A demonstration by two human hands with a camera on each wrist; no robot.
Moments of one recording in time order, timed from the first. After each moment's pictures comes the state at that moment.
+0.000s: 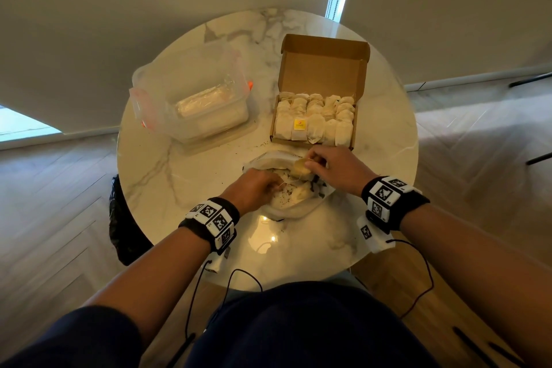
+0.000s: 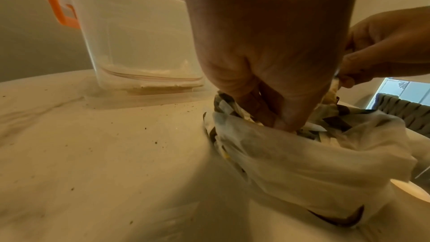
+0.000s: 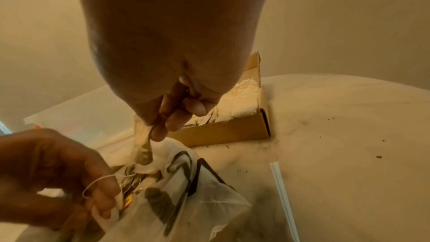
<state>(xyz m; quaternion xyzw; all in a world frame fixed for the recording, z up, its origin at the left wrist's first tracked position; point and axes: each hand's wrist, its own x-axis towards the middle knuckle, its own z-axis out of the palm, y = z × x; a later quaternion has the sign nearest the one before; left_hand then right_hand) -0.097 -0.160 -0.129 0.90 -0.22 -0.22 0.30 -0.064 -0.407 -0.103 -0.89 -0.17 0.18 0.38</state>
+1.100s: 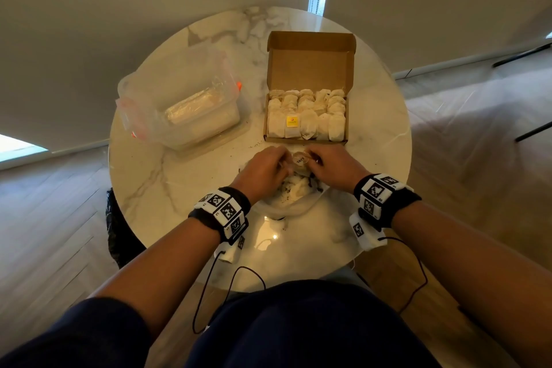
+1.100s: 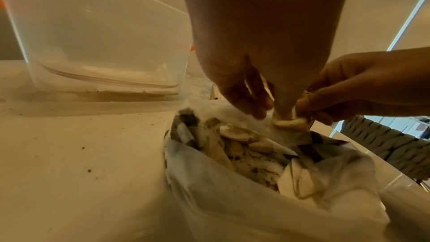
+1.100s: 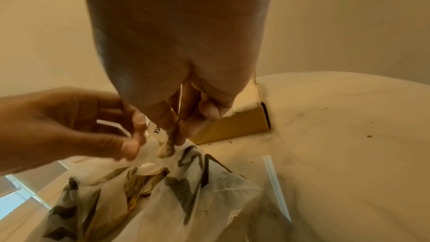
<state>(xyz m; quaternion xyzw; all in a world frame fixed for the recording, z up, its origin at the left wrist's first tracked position) -0.070 -0.189 -0.113 0.91 -0.21 -0.15 0.32 -0.074 -0.398 -0.105 -0.91 -0.13 0.17 0.36</state>
